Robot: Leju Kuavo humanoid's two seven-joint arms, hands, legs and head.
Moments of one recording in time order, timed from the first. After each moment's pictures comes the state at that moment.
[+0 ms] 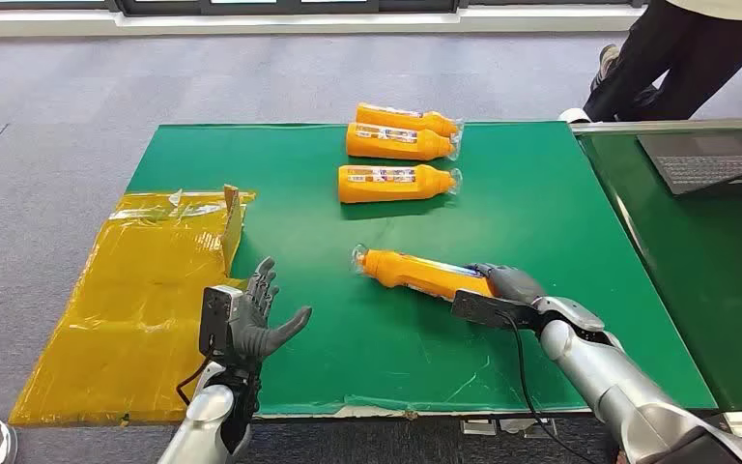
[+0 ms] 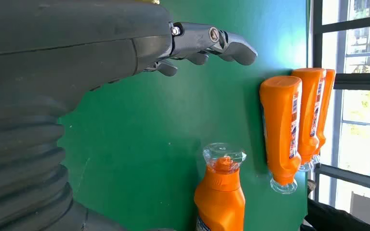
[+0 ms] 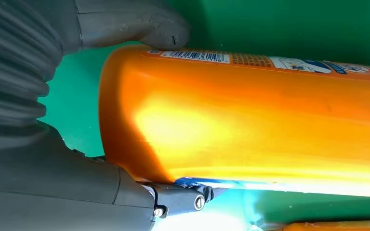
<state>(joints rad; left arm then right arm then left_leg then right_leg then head) -0.18 -0.18 -0.14 -1.03 0.09 0.05 -0.31 -0.64 -0.23 0.66 -0.53 0.67 0.19 -0.30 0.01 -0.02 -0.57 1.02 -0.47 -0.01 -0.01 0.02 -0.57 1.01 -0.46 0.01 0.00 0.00</state>
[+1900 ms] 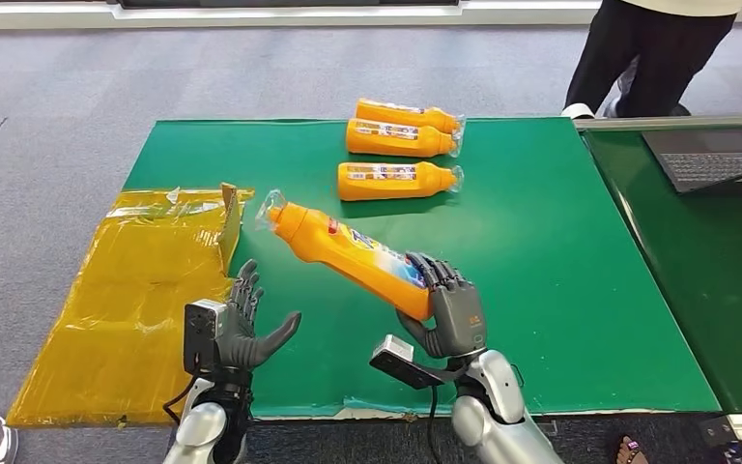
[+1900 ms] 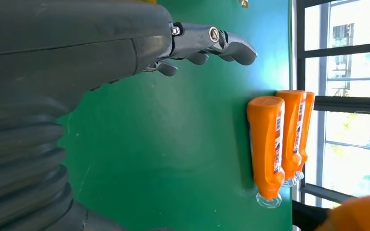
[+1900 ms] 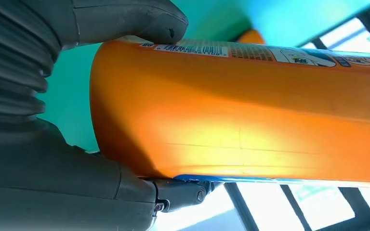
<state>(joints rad) -0.06 -0.18 -0.14 -1.22 0.04 0.13 -0.30 -0.24 0.04 0.47 -1.08 0.94 -0.51 -0.32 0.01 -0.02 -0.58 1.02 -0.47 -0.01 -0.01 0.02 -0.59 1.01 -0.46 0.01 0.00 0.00</state>
